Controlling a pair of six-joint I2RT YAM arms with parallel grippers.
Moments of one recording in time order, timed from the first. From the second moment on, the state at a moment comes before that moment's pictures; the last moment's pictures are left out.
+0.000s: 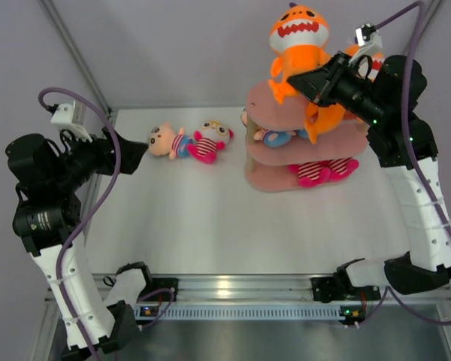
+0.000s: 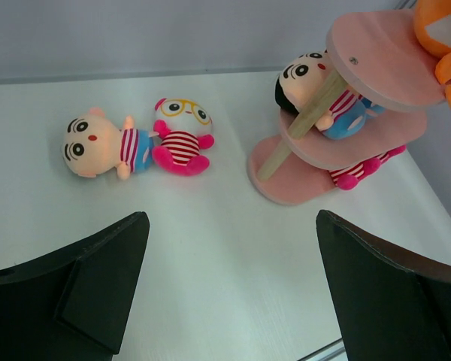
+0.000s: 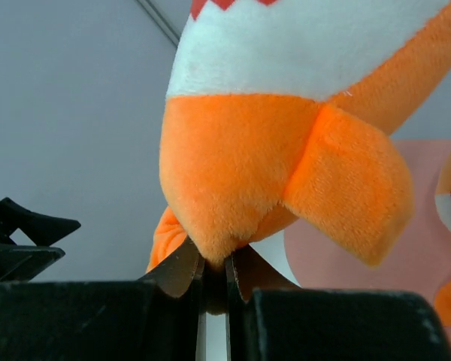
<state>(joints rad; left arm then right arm) 0.28 0.95 1.70 -0.97 0.70 -0.16 0.37 1.30 1.89 -0.52 -0.33 0.60</state>
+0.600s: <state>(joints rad) 0.27 0.97 1.69 -1.00 0.68 -0.13 0.36 1.43 1.80 -0.60 -0.45 0.59</state>
